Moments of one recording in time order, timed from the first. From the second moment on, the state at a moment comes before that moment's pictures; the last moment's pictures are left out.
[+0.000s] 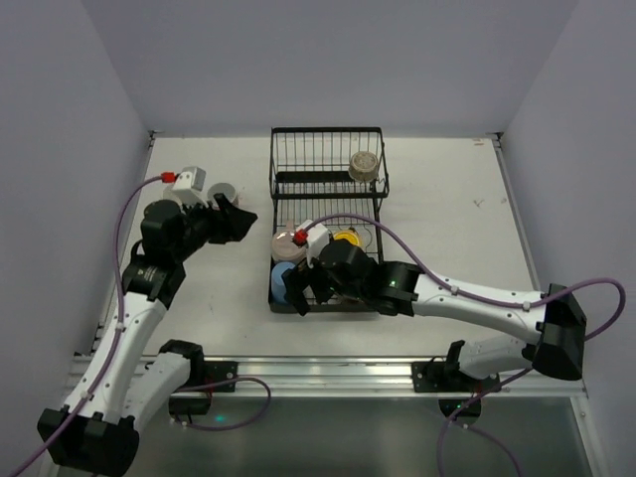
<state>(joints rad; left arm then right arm) -0.18 0.87 0.84 -0.27 0.31 -0.44 1.16 1.29 1.02 -0.30 0.13 0.33</state>
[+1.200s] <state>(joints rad) -0.18 0.49 0.51 -0.28 0.47 -0.56 1.21 1.21 1.05 -0.08 0.38 0.39</state>
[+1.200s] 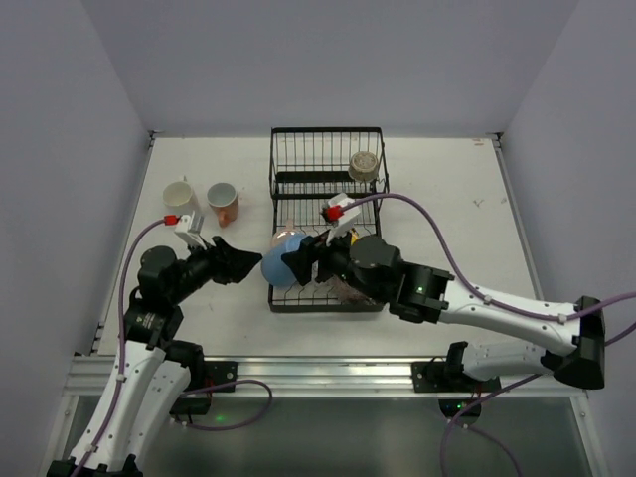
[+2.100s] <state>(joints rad) -0.18 0.42 0.41 0.35 0.88 -1.15 1.09 0.98 0.90 0.19 0.21 0.66</state>
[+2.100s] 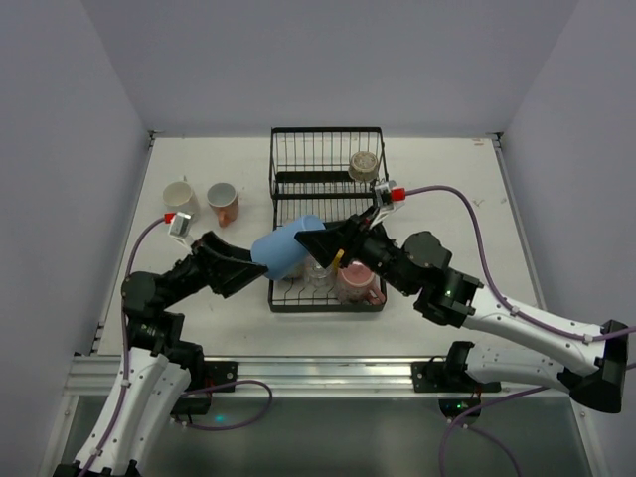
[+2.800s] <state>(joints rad) -0.19 0.53 0.83 -0.04 0.65 -0.79 1.04 1.06 0.80 0.37 0.06 0.85</state>
